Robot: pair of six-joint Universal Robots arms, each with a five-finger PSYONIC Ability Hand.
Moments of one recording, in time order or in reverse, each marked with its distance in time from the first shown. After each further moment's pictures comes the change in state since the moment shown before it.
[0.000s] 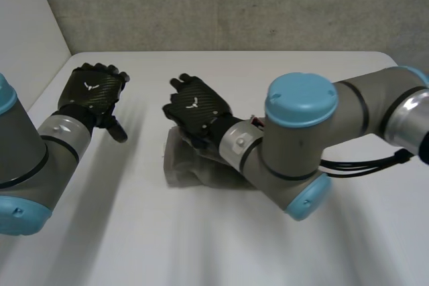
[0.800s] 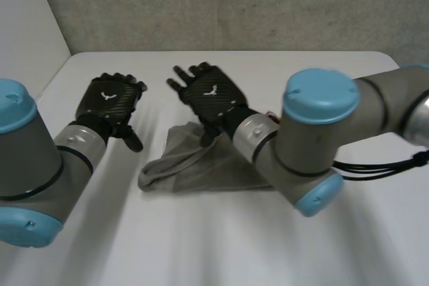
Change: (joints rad) left arm -0.078 -0.016 -0.010 -0.003 -0.003 -0.051; right arm -0.057 -0.081 0.096 -0.041 0.052 0.118; left_hand 0.000 -0.001 0.000 0.000 0.000; right_hand -1.198 -1.248 0.000 0.000 -1.098
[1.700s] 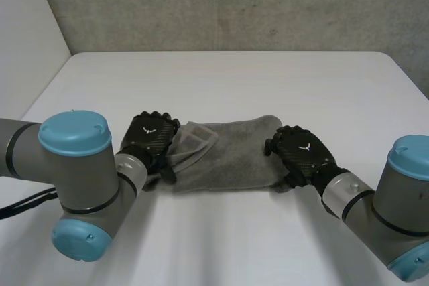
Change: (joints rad) left arm -0.139 -0.242 0.088 -0.007 -0.080 -0.079; right arm -0.371 -0.203 0.707 -0.258 -0.130 0.221; left_hand 0.000 -0.001 0.000 0.000 0.000; right_hand 0.488 0.498 0.000 0.000 0.355
